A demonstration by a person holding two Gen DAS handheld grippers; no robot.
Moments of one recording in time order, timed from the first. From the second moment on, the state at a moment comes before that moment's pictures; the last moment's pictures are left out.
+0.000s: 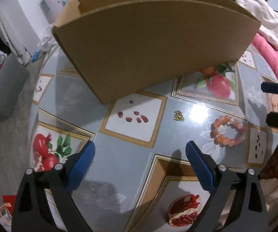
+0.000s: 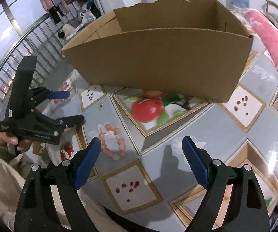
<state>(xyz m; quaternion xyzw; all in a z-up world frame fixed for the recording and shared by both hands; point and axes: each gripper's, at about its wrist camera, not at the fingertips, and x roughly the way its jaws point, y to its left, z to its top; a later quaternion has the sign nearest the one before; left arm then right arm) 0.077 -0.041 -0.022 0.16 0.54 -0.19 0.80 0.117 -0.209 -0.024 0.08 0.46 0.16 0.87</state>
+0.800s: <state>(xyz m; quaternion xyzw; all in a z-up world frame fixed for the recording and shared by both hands) 0.092 -0.025 -0.047 0.12 0.56 -0.17 0.80 0.130 -0.179 -0.039 0.05 0.48 0.13 0.87</state>
